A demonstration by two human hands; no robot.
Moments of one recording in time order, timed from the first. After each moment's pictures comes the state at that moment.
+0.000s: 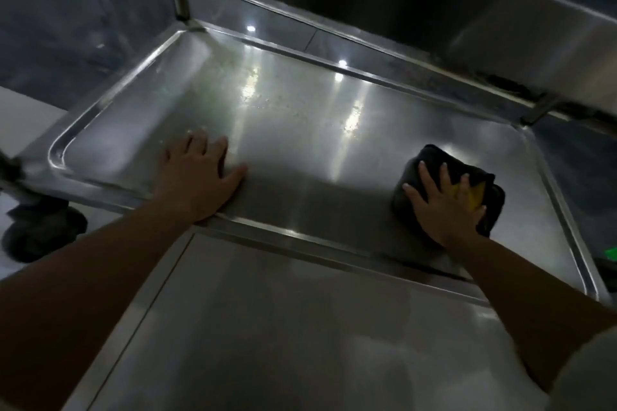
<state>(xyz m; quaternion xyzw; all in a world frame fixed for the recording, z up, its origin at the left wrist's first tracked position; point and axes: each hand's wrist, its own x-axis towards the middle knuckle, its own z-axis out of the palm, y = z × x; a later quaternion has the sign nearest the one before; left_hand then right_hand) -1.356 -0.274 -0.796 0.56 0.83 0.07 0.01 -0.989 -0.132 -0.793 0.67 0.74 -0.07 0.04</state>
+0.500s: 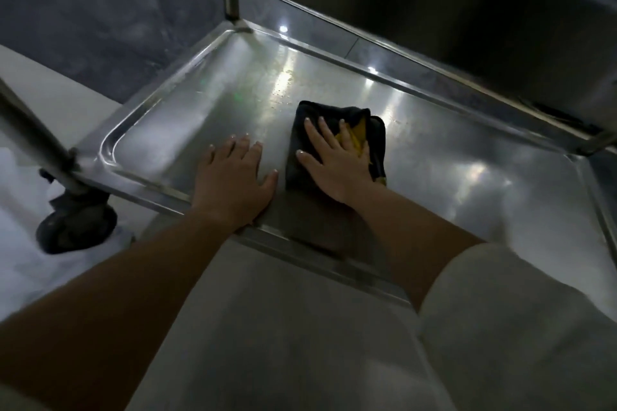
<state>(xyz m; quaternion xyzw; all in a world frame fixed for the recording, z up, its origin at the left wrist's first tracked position) -1.367 -0.277 -0.803 0.54 0.83 0.13 0.02 -1.228 -0.141 -0.787 0.41 0.91 -0.11 -0.01</state>
